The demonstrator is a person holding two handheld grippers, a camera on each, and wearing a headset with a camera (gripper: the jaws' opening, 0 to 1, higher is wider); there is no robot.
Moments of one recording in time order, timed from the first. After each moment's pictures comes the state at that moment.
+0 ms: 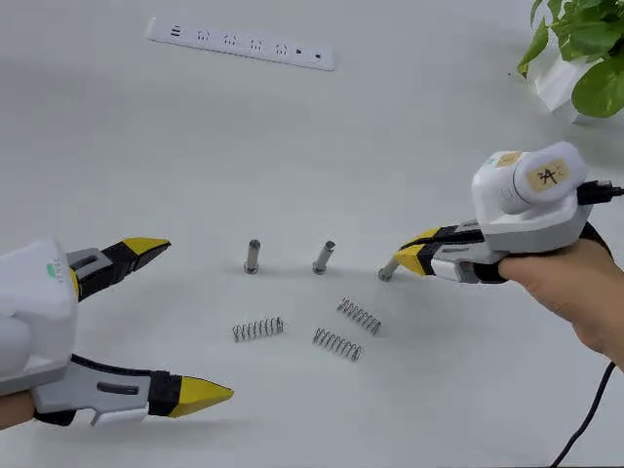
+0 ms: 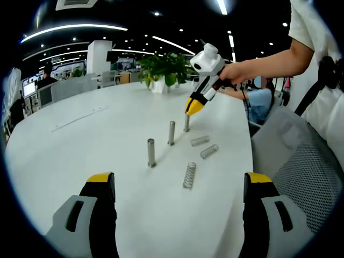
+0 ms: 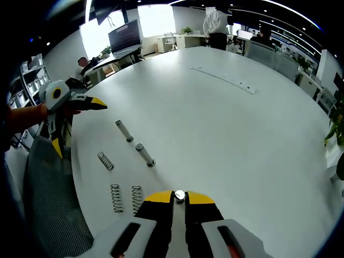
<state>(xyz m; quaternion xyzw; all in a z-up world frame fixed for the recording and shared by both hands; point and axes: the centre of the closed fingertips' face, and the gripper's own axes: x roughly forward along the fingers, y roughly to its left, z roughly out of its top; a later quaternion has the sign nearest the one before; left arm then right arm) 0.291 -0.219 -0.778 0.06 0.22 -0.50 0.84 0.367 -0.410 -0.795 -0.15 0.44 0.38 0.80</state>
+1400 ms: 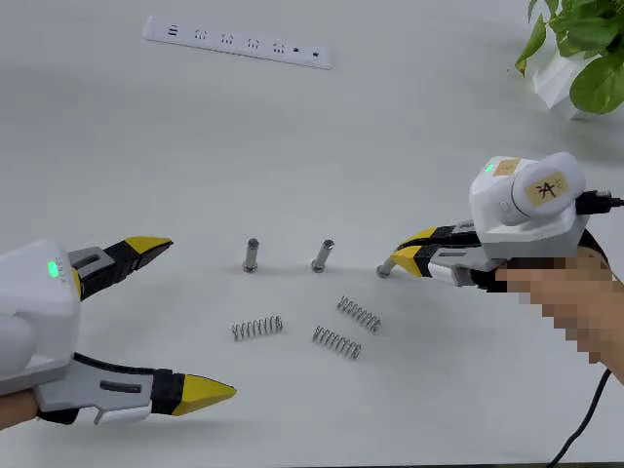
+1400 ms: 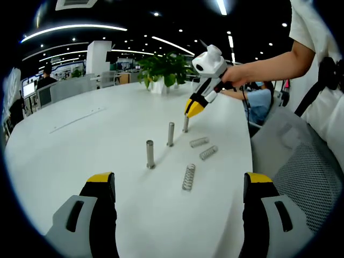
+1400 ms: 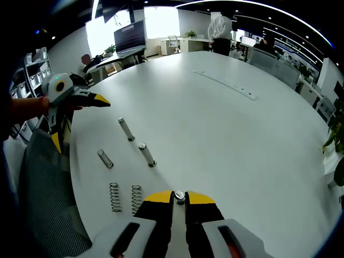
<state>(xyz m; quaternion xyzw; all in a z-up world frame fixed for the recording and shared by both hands) 0.291 -0.222 -0.777 0.06 0.22 -0.50 0.84 0.365 -0.408 -0.796 -0.17 0.42 0.39 0.80</state>
